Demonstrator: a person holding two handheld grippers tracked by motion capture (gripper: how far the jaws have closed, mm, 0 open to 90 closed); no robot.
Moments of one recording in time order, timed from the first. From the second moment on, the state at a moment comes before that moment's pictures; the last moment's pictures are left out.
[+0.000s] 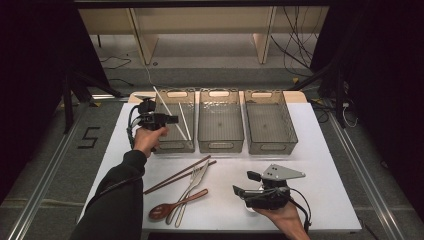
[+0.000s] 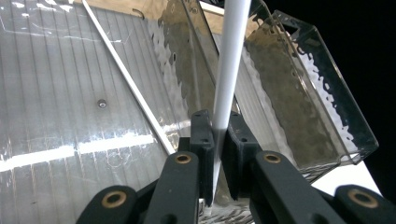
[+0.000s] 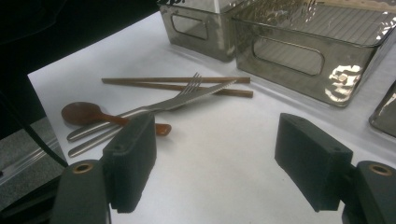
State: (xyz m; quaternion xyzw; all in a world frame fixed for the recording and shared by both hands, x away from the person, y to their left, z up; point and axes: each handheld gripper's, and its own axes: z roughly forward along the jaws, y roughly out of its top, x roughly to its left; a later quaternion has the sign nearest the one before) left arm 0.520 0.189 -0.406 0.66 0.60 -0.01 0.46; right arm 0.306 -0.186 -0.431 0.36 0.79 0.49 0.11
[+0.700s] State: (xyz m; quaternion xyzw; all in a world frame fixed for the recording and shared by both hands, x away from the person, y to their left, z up) left arm 0.526 0.179 -0.410 0.67 0.60 0.00 0.43; right arm 0.307 -0.187 -0.431 0.36 0.79 0.49 0.11
